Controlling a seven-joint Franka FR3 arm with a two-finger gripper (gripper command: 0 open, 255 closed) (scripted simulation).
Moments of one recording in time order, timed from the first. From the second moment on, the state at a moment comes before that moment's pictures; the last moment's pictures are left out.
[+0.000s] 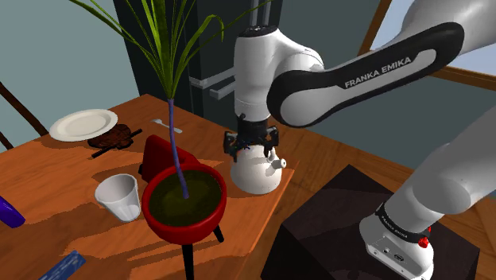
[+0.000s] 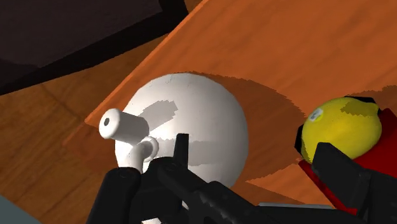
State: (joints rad) arm -0.03 -0.12 0.72 -2.23 0.00 2.09 1.16
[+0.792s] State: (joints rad) arm 0.18 0.49 0.68 -1.77 -0.39 2.03 1.68
